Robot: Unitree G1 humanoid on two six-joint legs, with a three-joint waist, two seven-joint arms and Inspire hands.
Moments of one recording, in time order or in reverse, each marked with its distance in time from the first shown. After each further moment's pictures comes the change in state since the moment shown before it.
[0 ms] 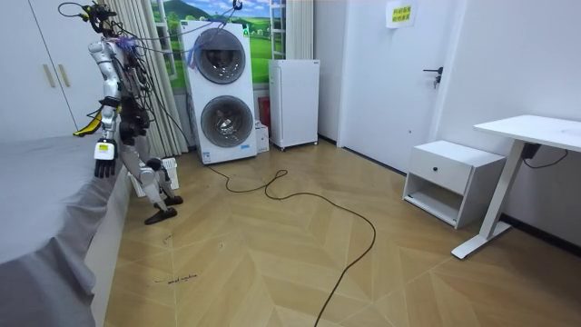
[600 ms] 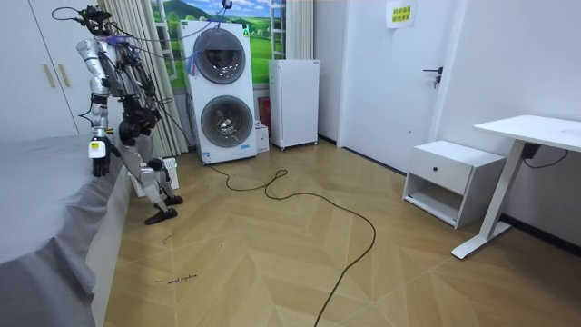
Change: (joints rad) left arm -0.055 -0.008 -0.142 0.088 0.015 0.026 -0.016; right arm -0.129 -0.005 -0.058 0.199 -0.050 -0.028 -0.012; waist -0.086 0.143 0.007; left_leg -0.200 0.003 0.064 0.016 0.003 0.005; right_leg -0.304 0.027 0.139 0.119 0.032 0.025
